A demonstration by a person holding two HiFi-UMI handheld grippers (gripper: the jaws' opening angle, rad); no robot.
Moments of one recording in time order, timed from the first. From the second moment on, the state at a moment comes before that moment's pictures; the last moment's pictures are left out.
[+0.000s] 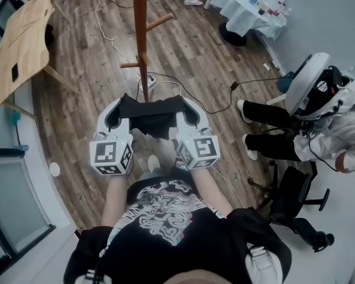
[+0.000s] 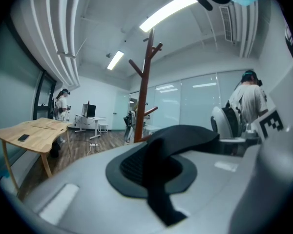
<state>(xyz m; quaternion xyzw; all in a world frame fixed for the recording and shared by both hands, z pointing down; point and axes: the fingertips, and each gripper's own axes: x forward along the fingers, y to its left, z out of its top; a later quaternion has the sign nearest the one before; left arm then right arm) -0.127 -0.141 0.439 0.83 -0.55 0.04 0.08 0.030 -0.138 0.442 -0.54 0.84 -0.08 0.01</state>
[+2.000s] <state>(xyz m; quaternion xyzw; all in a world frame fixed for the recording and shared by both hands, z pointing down) -0.133 -0.275 0.421 0.84 -0.53 0.07 0.06 0.027 -0.279 0.409 -0.53 0.84 -0.05 0.02</state>
